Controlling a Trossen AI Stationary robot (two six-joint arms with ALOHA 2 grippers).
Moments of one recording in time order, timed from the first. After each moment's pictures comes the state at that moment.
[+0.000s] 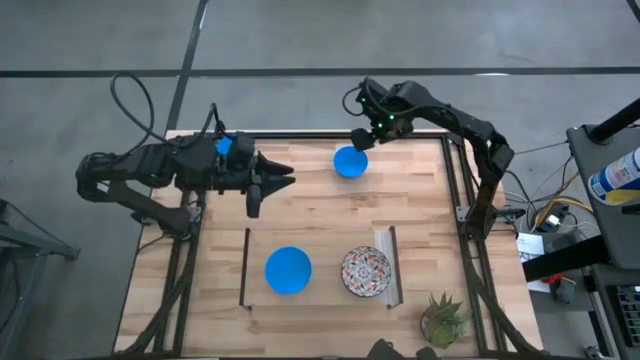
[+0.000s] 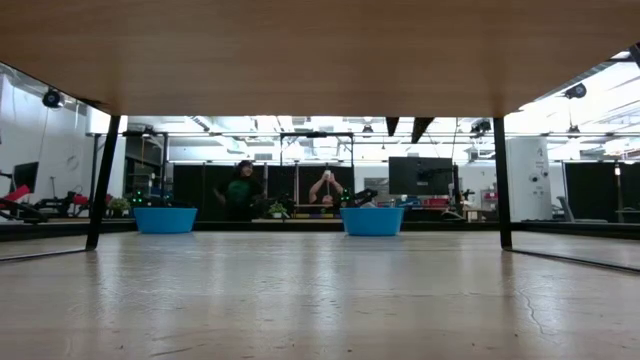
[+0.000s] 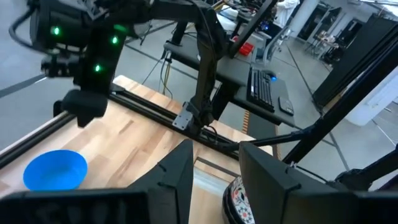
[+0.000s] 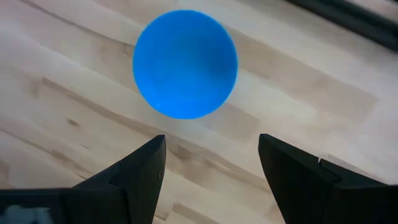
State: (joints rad) left arm -0.14 1.20 1.61 -0.61 -0.28 -0.47; right arm -0.62 1.85 1.81 -1.29 -0.07 0.54
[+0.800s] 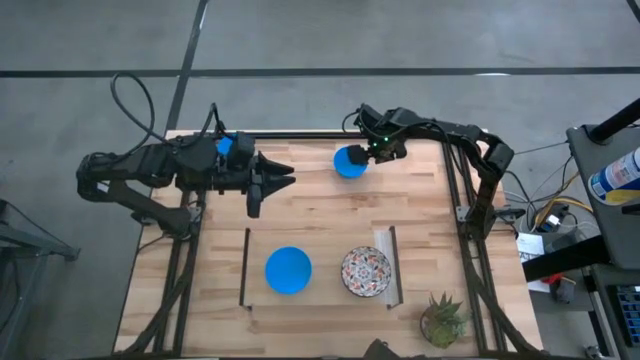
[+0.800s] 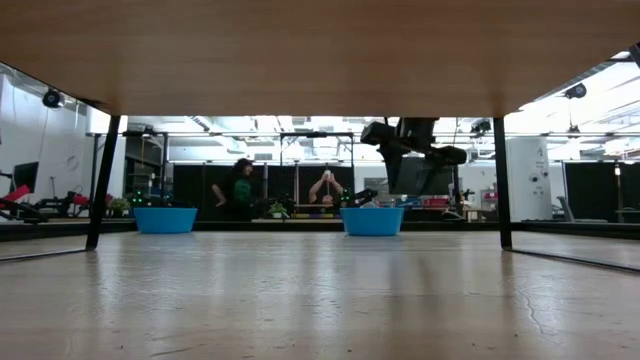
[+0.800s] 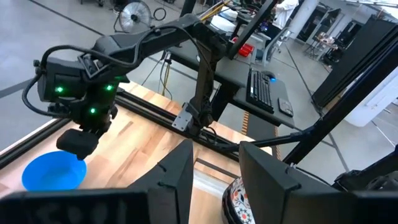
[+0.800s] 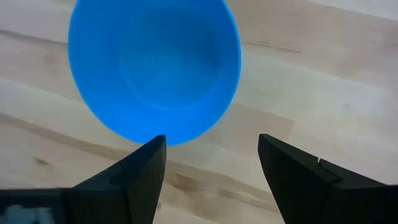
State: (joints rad) left arm -0.14 1.20 1.60 -0.60 -0.28 -0.47; right arm -0.62 1.85 1.42 -0.92 -0.13 0.74
